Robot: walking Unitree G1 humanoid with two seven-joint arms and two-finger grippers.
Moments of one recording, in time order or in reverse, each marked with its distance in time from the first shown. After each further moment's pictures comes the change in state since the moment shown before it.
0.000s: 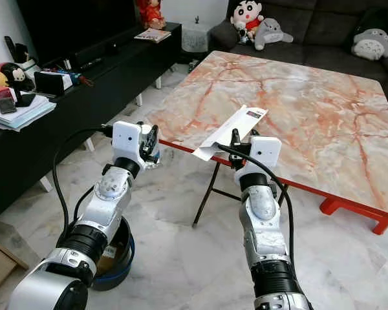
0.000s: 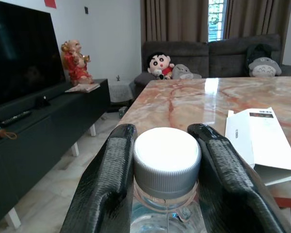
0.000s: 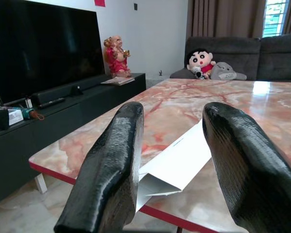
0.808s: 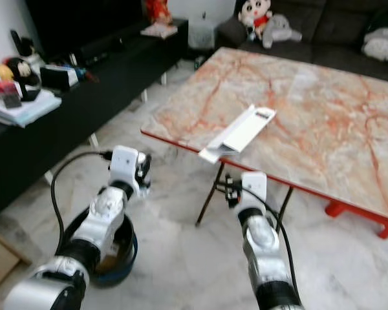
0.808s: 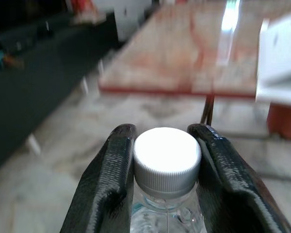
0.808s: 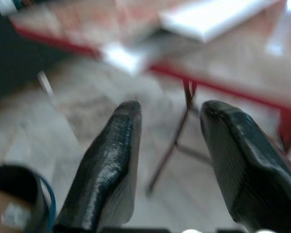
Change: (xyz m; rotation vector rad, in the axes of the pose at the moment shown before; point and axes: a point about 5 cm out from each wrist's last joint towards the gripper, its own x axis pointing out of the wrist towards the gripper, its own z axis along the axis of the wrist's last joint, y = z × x) left arm -0.040 0.013 -0.072 0.023 0.320 0.011; right arm -0.052 -0.025 -0.098 -0.048 0.432 0.050
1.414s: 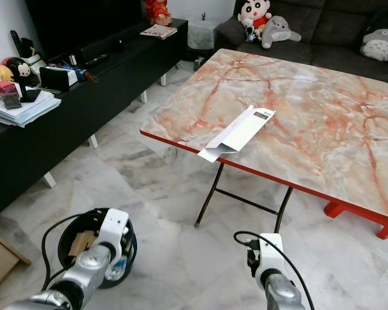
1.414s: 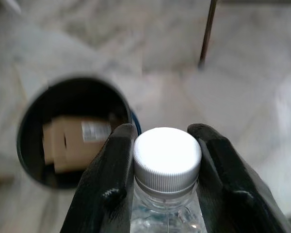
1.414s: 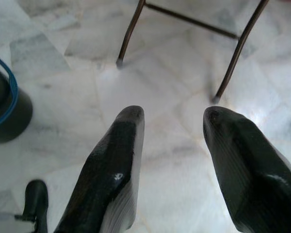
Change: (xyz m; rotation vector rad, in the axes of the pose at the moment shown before) left arm -0.079 0.006 -0.121 0.072 0.581 -0.025; right arm -0.062 -0.038 -0.106 0.028 0.506 -0.122
